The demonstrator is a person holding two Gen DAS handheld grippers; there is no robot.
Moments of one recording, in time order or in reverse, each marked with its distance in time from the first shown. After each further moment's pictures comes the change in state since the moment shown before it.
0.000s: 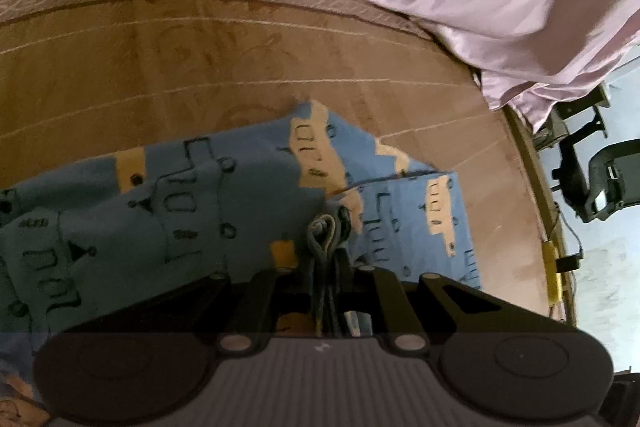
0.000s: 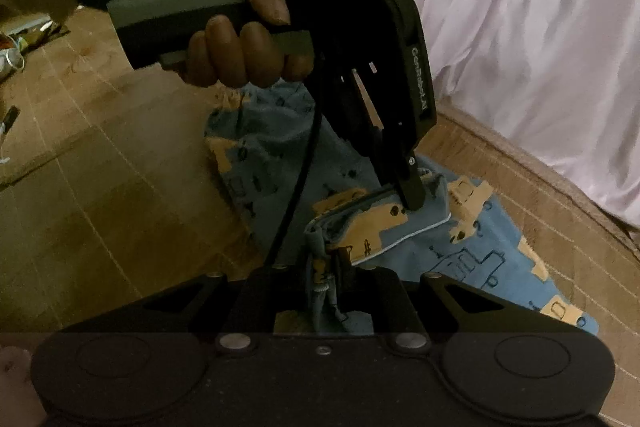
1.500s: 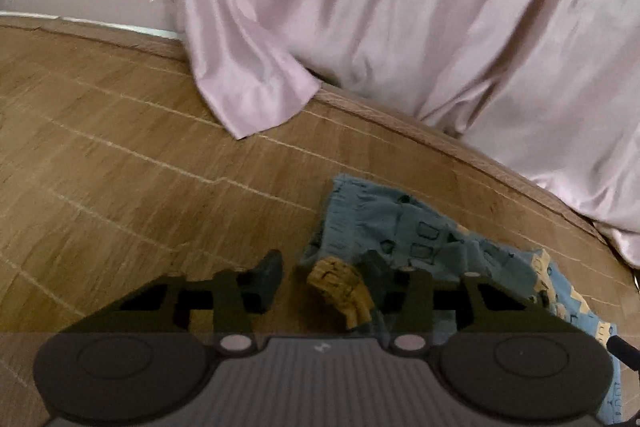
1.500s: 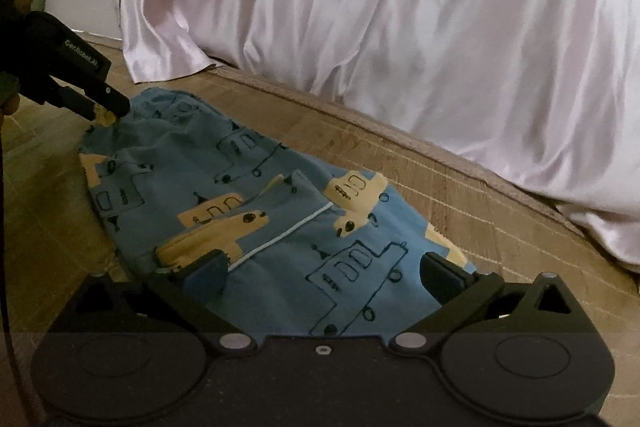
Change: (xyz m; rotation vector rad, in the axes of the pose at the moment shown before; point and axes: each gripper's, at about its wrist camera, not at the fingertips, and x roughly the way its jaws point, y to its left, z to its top) left arm -0.100 0.049 -0.148 -0.351 -0.697 0.550; right arm 0.015 -0.033 -0.017 0.125 -0.094 -0.268
